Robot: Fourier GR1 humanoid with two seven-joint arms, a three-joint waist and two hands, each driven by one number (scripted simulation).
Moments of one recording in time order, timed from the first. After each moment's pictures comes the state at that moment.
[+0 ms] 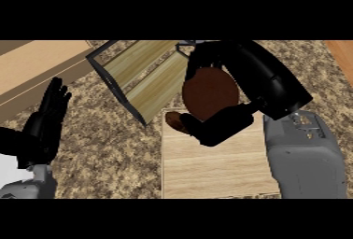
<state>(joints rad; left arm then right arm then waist) -0.09 0.19 0.05 -1.68 0.03 0.16 0.17 -0.75 -0.01 0.09 -1.78 0.52 0.52 0.52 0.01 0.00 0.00</state>
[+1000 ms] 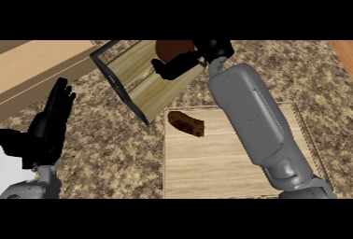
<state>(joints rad) -0.09 0.16 0.05 -1.69 0.00 0.14 0.17 -1.06 0.00 0.05 -0.97 0.57 0.01 0.11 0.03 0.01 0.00</state>
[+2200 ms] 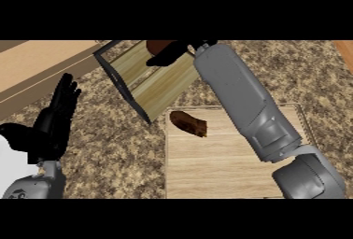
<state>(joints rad) -0.13 0.14 0.04 -1.68 -0.01 0.14 0.19 -1.35 0.00 -0.02 -0.38 0.27 -0.12 -0.17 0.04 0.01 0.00</state>
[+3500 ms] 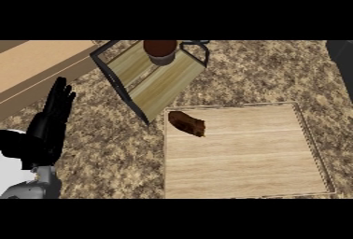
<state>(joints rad) -0.09 0.14 0.06 -1.71 -0.02 0.12 0.18 -1.29 -0.49 -0.26 -0.29 0.10 0.22 -0.19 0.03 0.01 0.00</state>
